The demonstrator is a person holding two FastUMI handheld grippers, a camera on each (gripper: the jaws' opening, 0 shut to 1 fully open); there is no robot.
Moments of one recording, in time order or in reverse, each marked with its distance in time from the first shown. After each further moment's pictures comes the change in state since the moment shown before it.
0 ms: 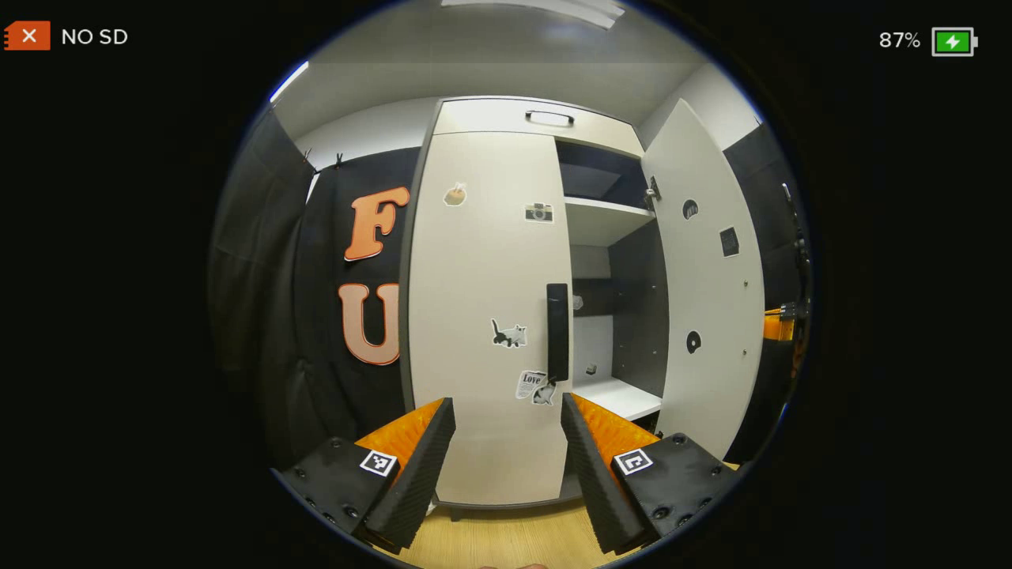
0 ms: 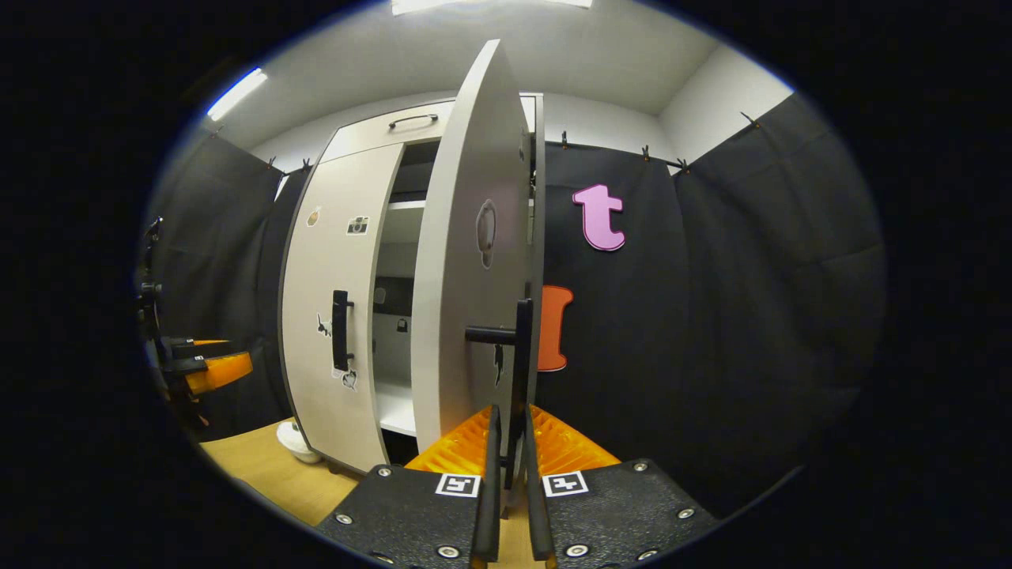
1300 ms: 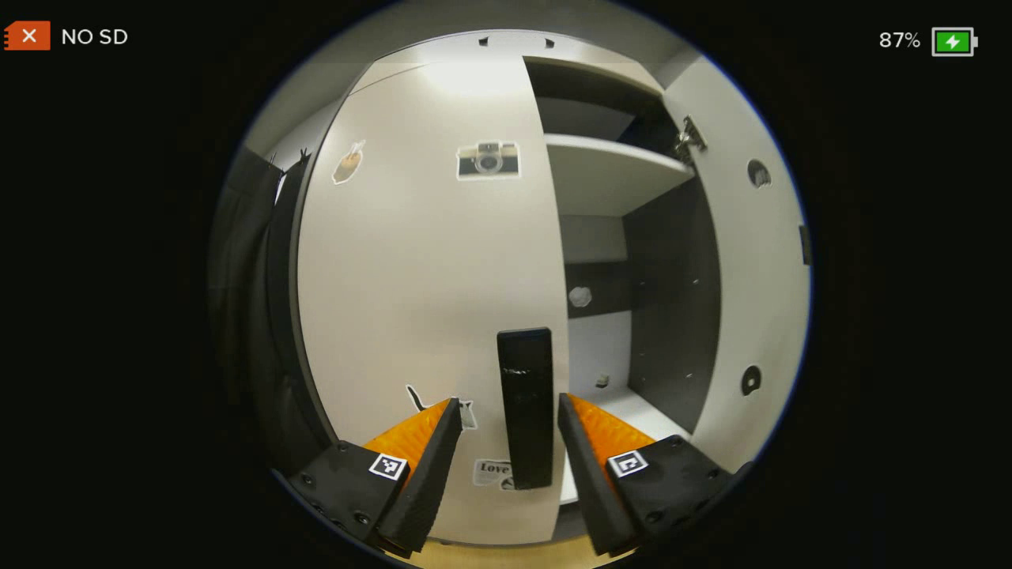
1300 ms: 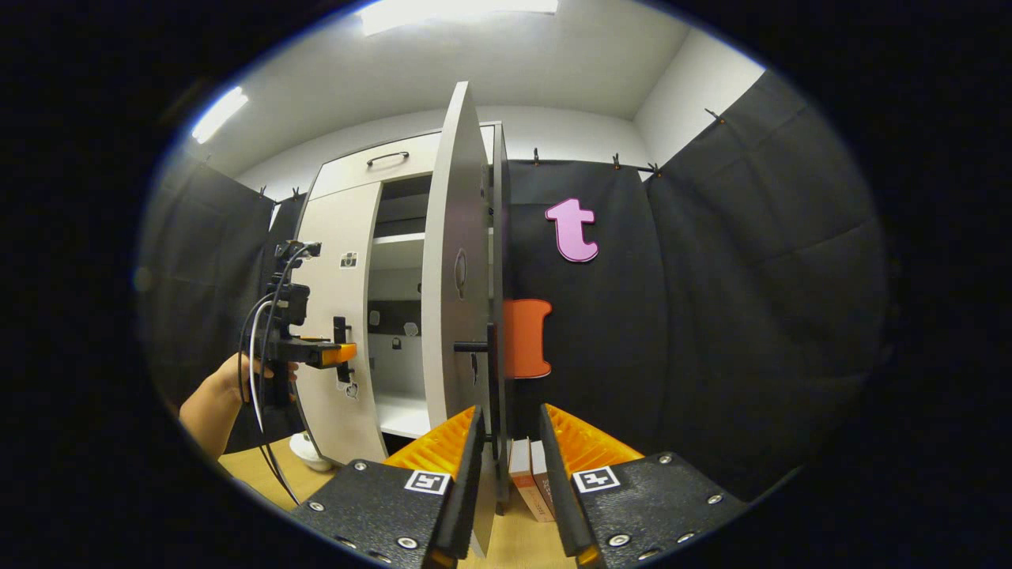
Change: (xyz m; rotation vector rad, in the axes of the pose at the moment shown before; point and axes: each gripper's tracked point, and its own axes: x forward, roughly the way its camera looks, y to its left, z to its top) left arm 0.188 -0.038 0.016 0.069 0.133 0.068; right arm -0.068 -0.048 0.012 0.063 -0.052 -0.015
